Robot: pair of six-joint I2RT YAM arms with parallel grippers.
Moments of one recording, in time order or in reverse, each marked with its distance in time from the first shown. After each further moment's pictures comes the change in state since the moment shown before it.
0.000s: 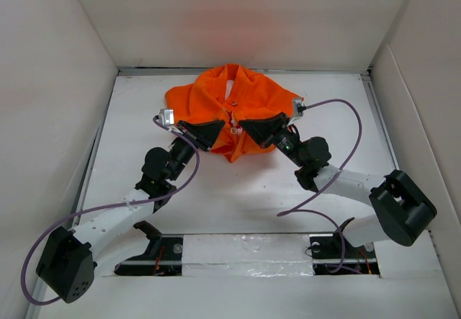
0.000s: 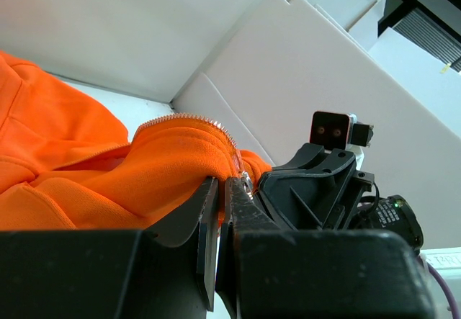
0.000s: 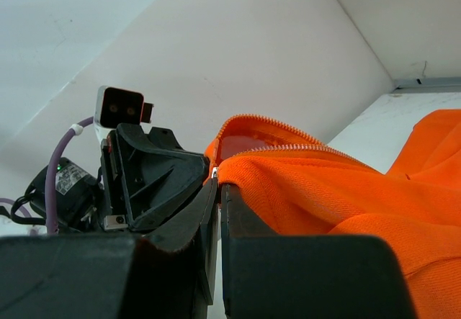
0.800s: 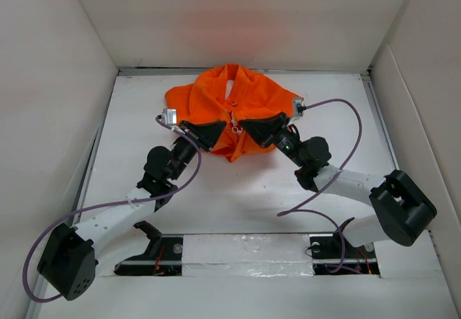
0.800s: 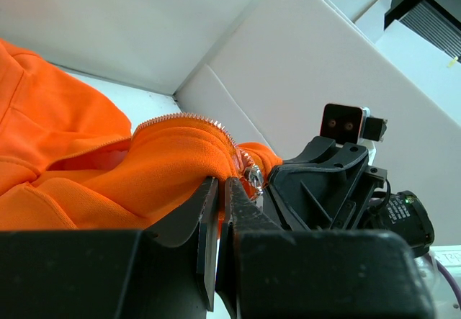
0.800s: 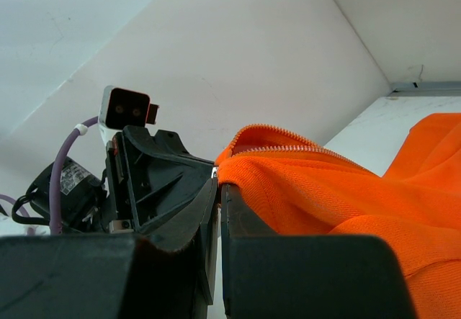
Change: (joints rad) left arm 0.000 0.024 0.000 -0.001 0.009 -0.001; right arm 0.000 0.000 0.002 0.000 0.000 -0.018
